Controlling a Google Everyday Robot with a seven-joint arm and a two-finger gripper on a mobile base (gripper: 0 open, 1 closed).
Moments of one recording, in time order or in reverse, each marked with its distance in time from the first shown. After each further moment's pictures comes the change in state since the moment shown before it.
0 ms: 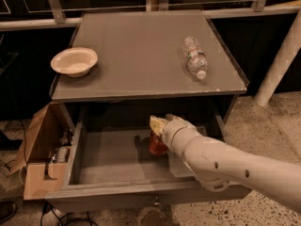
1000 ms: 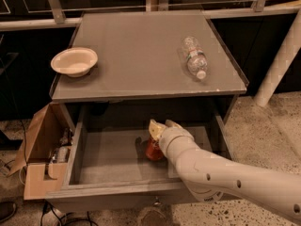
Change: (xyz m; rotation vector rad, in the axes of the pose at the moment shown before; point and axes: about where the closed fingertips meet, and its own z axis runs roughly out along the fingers) arm 0.018 -0.001 -0.003 0.075 -0.036 0.098
